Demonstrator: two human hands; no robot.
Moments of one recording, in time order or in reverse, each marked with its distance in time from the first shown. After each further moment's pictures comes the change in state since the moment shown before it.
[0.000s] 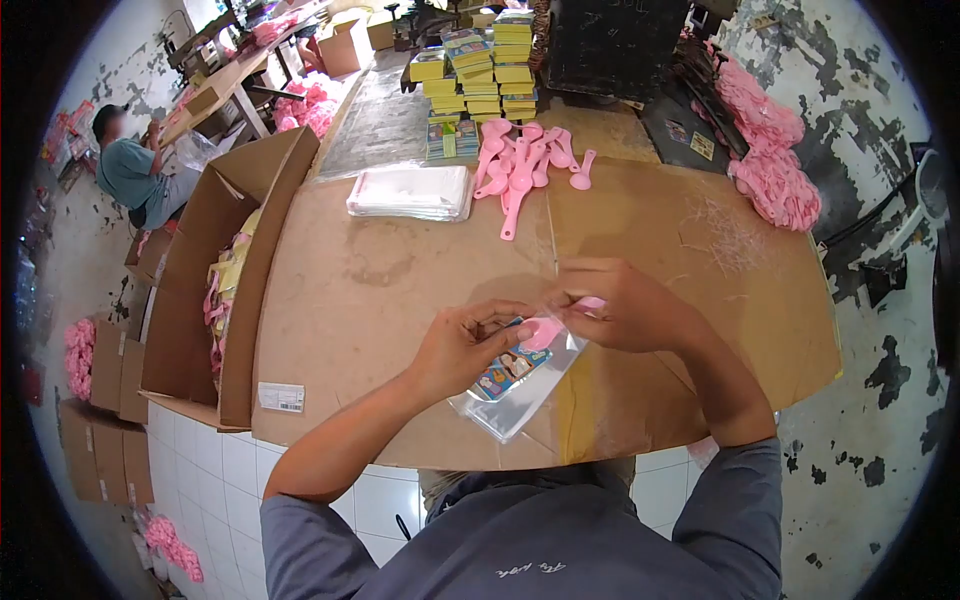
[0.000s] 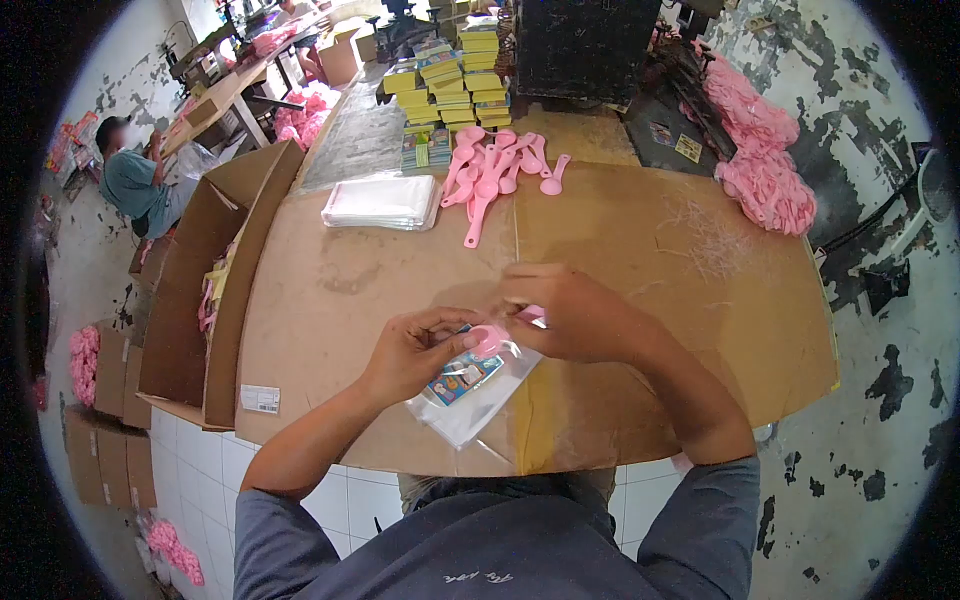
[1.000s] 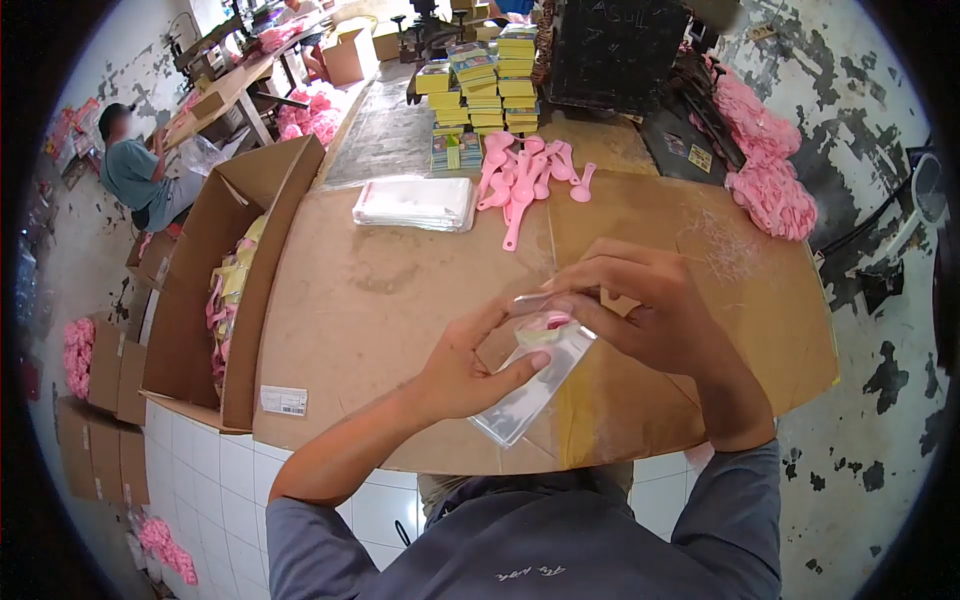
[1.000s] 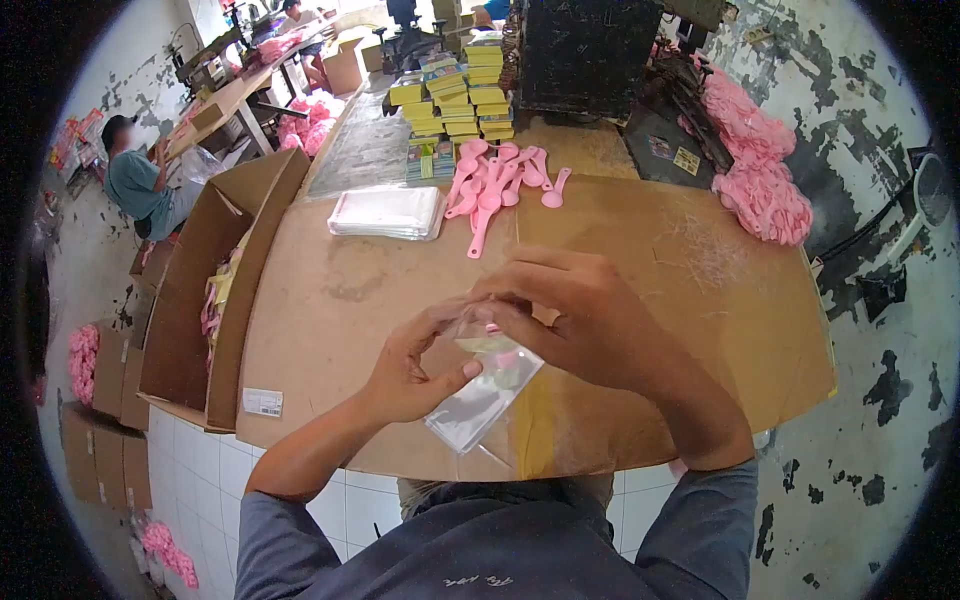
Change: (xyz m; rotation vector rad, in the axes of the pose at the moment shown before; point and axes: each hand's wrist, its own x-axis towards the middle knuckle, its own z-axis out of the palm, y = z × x) left_hand -0.015 0.037 0.009 0.195 0.030 0.511; right_hand 0.001 -0.060 -0.017 -0.068 0.429 -0.116
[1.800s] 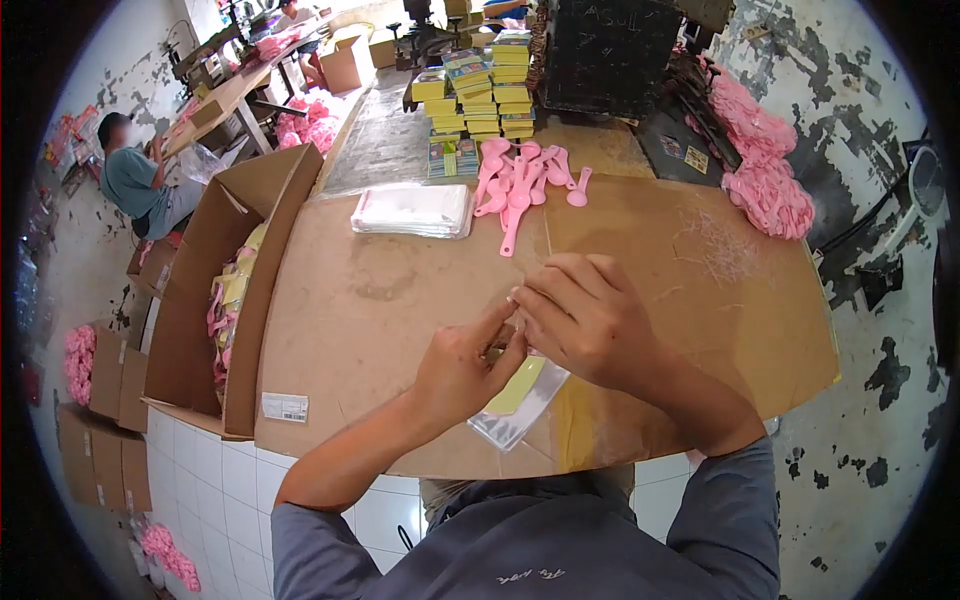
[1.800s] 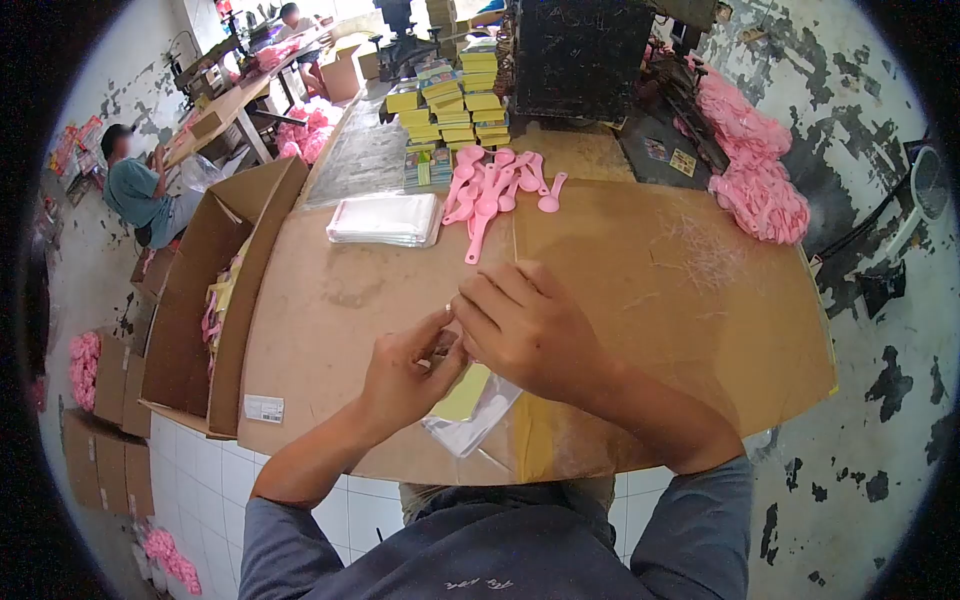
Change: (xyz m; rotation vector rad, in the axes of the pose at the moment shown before) left_hand -0.003 0.001 0.005 0.353 0.110 -0.102; right_hand -0.005 0.012 0.046 -0.676 0.107 -0.363
